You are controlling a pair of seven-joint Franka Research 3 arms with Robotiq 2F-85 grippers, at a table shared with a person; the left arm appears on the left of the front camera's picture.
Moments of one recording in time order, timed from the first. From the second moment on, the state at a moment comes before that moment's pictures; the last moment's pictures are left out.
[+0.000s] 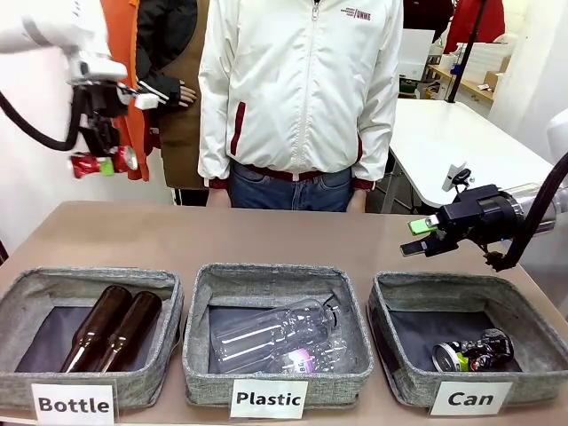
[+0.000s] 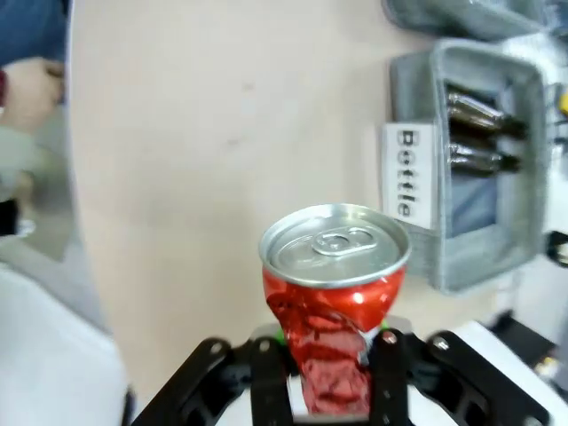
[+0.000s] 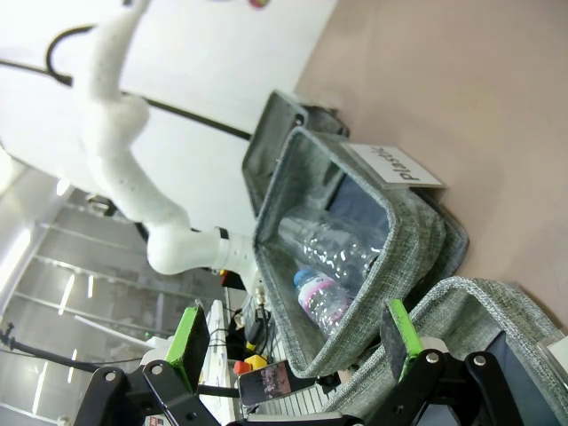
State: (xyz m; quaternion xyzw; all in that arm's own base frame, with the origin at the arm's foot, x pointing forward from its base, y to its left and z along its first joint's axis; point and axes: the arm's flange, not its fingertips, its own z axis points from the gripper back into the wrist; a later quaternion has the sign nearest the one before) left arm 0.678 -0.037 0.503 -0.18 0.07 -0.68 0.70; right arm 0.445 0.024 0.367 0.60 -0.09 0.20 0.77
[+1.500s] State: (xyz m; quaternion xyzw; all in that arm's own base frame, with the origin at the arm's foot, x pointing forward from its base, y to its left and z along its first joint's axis) left arm 0.499 0.042 0.483 -0.16 -0.12 -0.66 0.73; right arm 0.445 0.023 0.367 0.60 -0.09 0.20 0.77
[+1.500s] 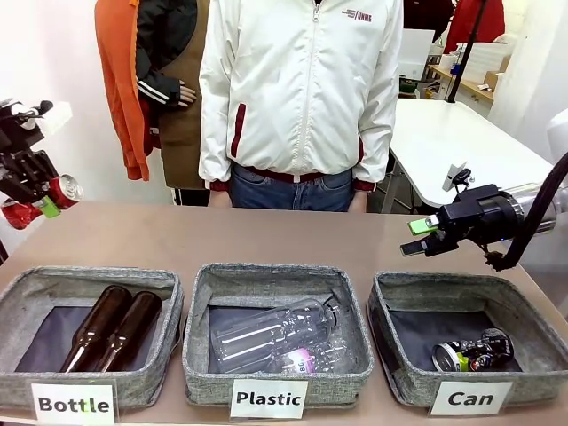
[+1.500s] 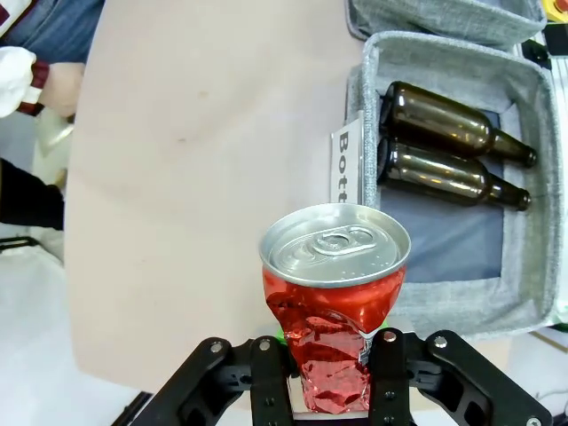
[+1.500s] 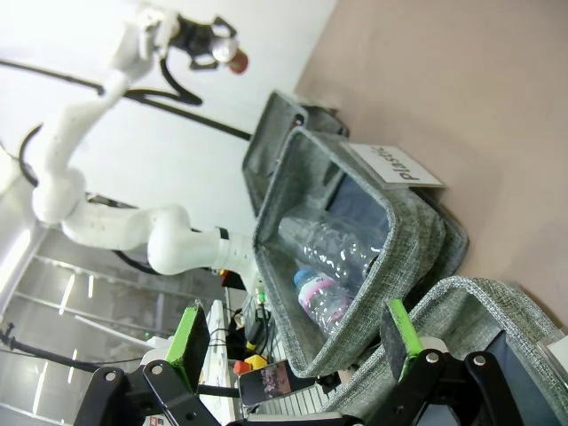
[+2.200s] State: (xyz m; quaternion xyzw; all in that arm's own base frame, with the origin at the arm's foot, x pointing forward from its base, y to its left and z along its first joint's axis) left arm 0.463 -0.068 0.498 -0.22 -0.13 -0.68 0.68; right arm 0.427 -0.021 0.392 0.57 -0.11 0.18 0.79
